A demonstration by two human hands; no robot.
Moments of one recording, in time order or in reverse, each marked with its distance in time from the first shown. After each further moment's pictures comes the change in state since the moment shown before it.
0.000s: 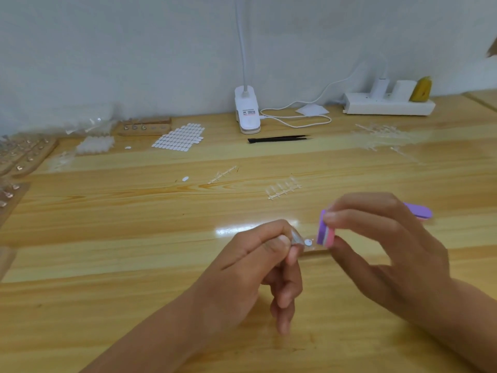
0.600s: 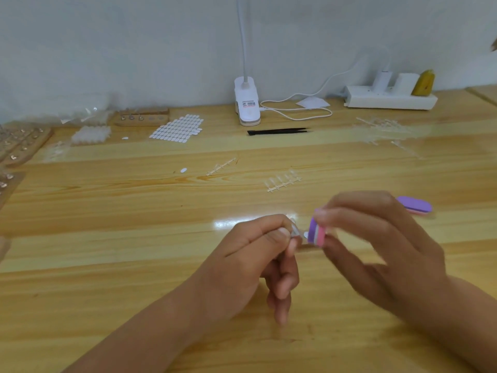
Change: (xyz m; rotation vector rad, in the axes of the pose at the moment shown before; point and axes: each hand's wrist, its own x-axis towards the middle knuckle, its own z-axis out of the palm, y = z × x) left_hand 0.002 0.001 0.002 0.019 0.043 -0.061; right_hand -0.002 -0.002 0.002 -0.005 -0.032 -0.031
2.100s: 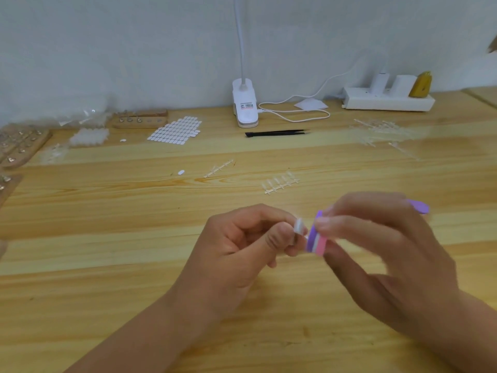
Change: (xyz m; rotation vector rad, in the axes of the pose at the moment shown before) left_hand 0.005 -0.005 0.001 0.075 0.265 0.335; right_hand 0.007 -0.014 -0.006 -0.040 0.046 0.023
